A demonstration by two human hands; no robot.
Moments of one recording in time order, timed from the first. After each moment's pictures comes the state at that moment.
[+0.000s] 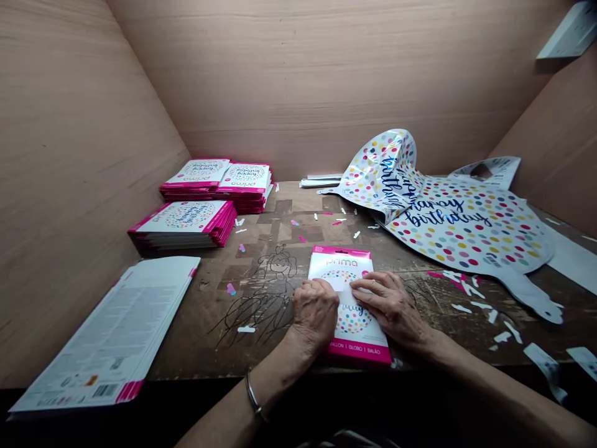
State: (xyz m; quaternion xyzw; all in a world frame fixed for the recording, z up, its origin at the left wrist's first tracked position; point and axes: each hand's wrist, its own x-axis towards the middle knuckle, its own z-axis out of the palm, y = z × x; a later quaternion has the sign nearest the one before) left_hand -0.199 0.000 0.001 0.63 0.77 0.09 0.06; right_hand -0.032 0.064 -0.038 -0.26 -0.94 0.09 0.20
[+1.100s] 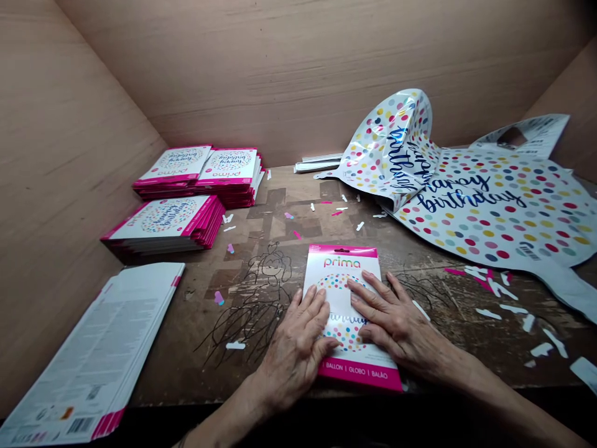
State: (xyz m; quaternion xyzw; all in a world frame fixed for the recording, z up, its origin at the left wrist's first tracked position) left_hand -0.243 -0.033 -0.021 0.82 0.55 0.15 0.04; right_hand -0.030 0.062 -0.035 -0.23 -0.96 0.11 0.10
